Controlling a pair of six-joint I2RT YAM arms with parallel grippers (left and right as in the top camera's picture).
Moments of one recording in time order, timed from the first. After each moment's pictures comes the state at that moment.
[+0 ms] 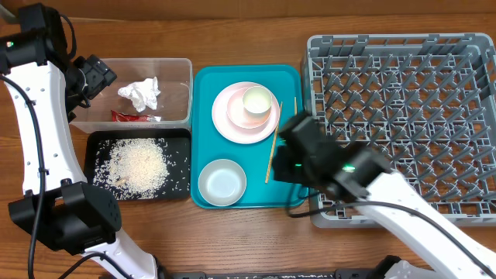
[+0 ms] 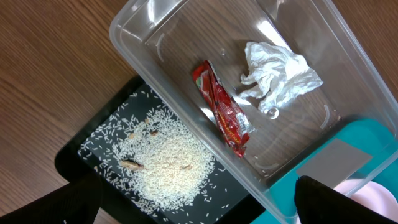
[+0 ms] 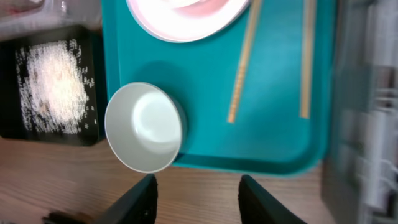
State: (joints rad) left arm 0.29 1.91 2.03 -1.43 -0.07 -0.57; right arm 0.78 1.40 1.24 -0.94 -0.02 0.84
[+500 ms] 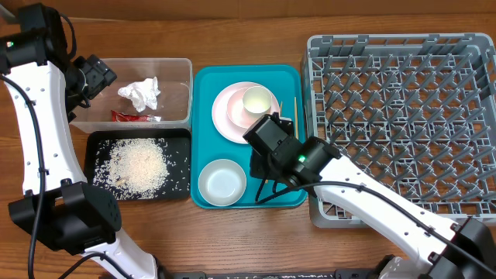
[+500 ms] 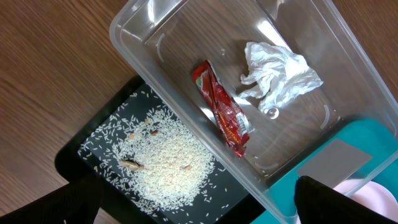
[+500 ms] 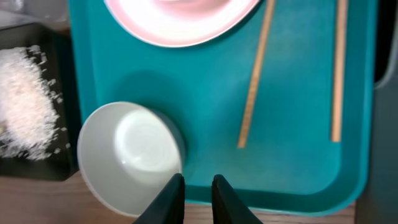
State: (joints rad) left arm 0.29 1.91 2.03 -1.43 -0.07 -0.57; right arm 0.82 1.57 1.24 -0.84 0.07 0.90
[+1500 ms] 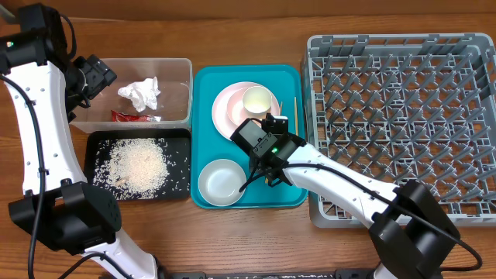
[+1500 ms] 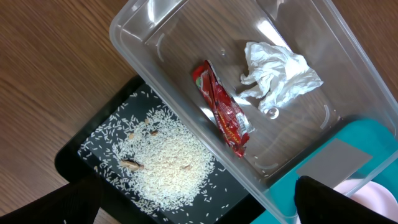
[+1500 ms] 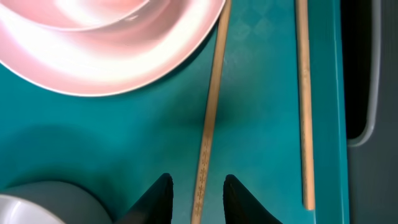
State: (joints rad) left arm 0.29 1.91 2.03 -1.43 -0.07 -0.57; right arm 0.82 1.79 1.24 -0.75 0.28 0.88
